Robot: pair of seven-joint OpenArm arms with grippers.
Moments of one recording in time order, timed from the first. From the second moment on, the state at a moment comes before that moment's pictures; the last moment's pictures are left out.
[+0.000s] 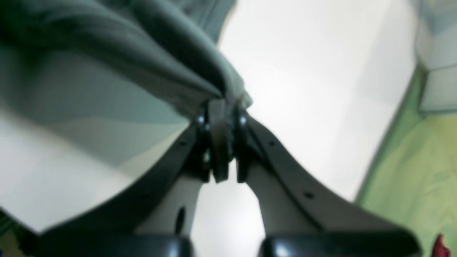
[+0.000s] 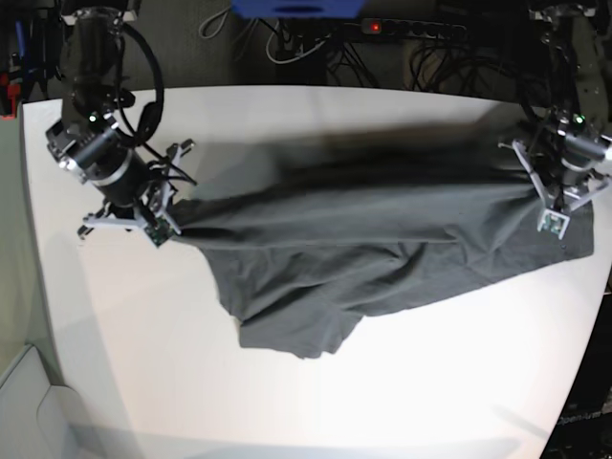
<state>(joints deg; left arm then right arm) 14.2 -20.9 -18.9 115.5 -3.8 -22.8 68.8 -10.3 9.3 7.5 117.7 -2.8 40.2 -51.1</state>
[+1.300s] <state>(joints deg) 12.4 -20.6 -29.9 102.0 -3.4 -35.4 64.4 -0.4 5.0 0.0 98.3 -14.8 40.6 -46.7</state>
